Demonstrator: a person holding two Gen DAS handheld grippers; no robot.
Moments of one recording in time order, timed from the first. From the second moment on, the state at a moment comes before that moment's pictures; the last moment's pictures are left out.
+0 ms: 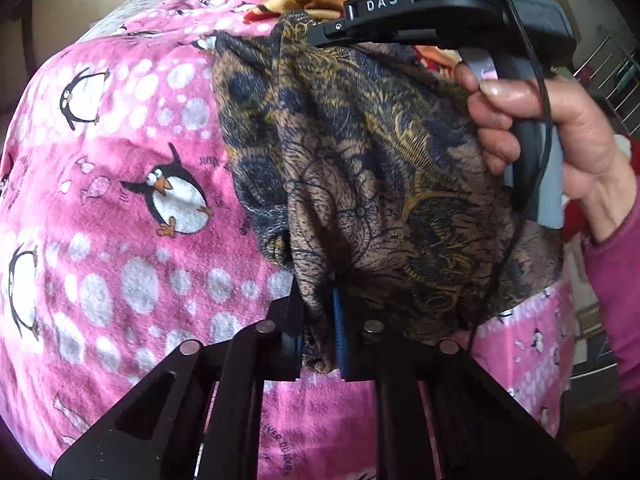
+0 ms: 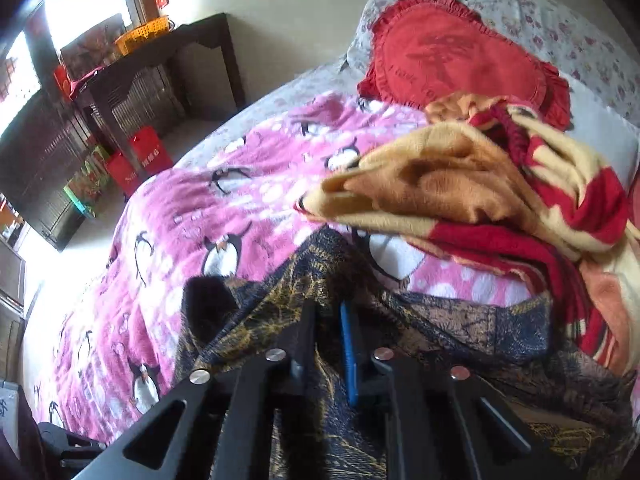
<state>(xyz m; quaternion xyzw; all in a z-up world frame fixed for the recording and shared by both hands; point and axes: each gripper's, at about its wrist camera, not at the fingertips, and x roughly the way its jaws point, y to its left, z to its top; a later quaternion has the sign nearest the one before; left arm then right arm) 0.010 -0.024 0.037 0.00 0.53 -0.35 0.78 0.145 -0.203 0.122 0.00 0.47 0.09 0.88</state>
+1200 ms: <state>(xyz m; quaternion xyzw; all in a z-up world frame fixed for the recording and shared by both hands) 0.003 0.008 0.057 0.01 0.50 -0.24 0.83 0.074 -0.243 0.122 0.07 0.46 0.01 0.88</state>
